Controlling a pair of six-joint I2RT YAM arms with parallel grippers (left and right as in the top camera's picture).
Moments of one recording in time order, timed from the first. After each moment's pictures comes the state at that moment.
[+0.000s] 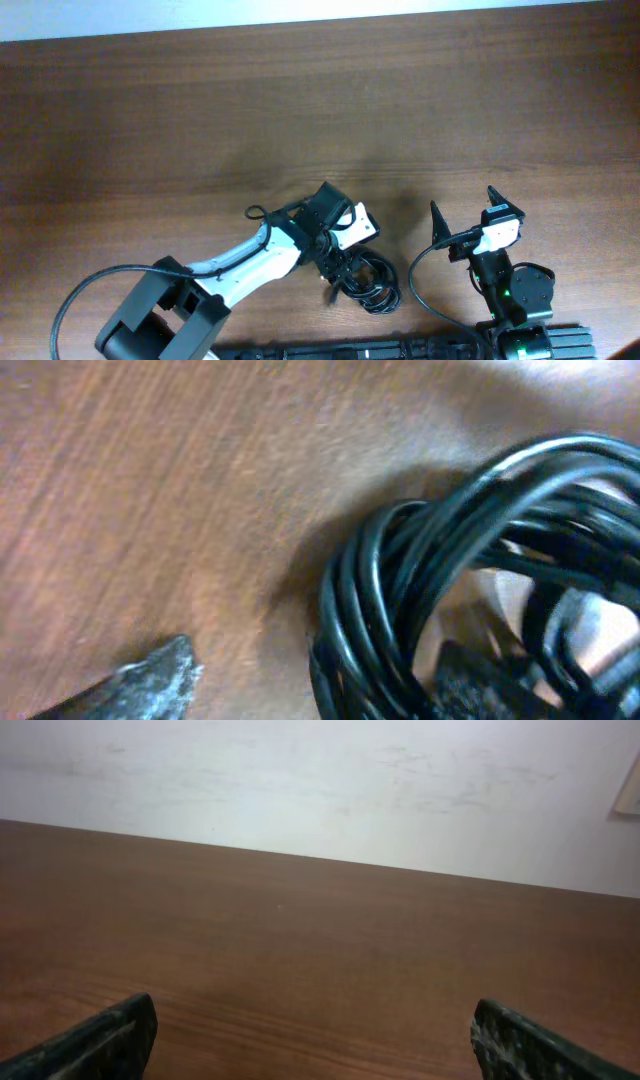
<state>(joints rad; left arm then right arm) -0.77 1.66 0.79 -0.34 0.28 0.30 0.06 0.01 0.01 -0.06 -0.13 -0.05</state>
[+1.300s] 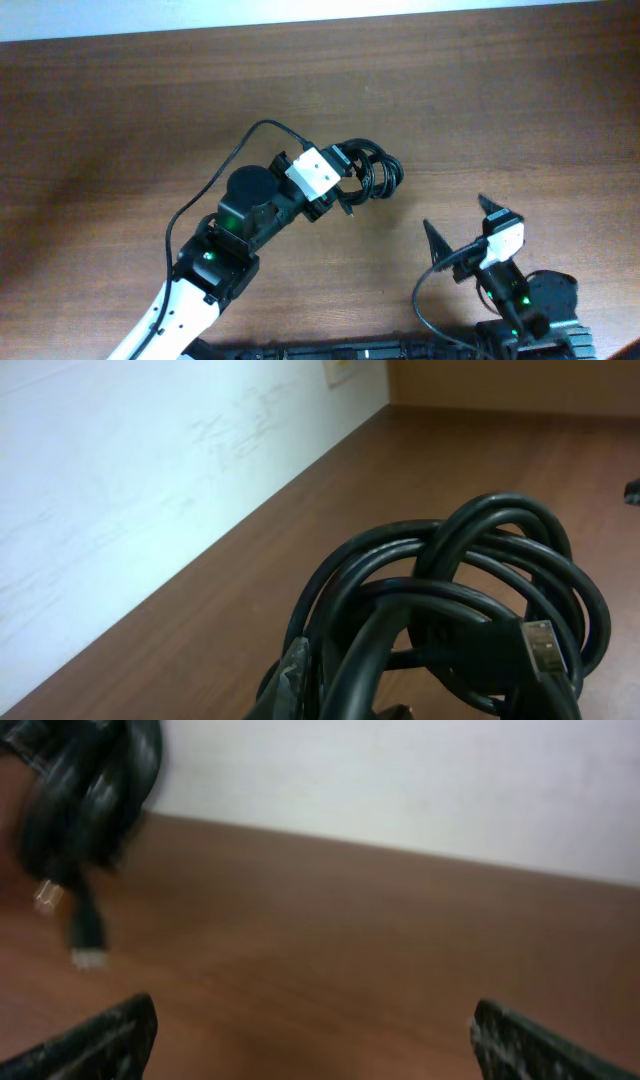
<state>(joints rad) -0.62 1.09 0.80 0.04 0.19 0.31 0.06 0.02 0.30 -0.44 -0.32 -0.03</state>
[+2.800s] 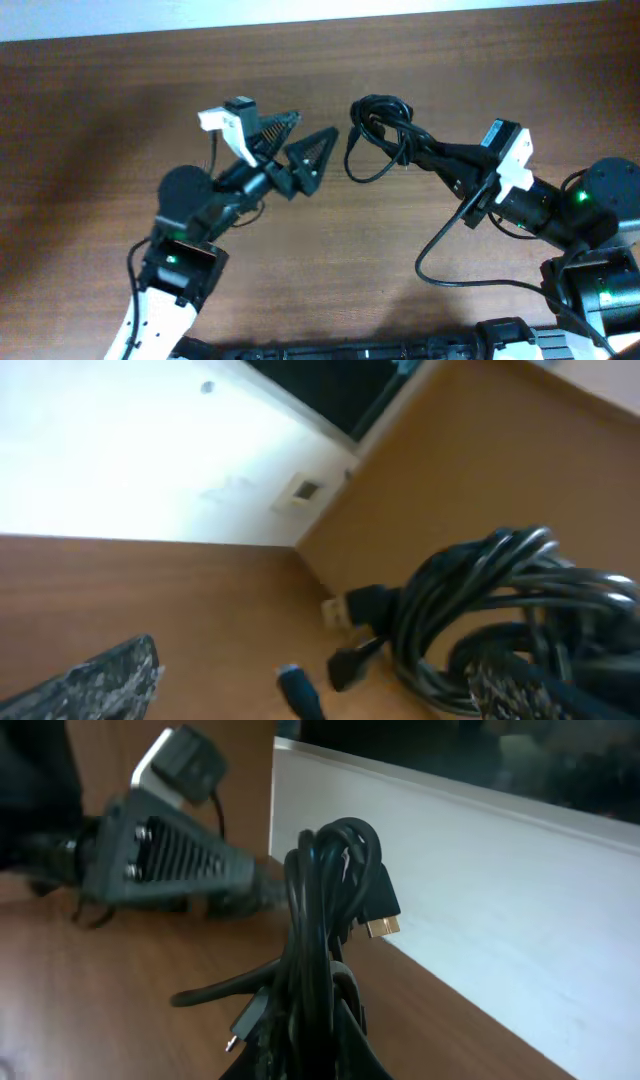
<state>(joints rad) -0.42 1.02 0.80 0.27 0.45 -0.64 0.06 0.78 0.99 -0.31 -0.84 -0.20</state>
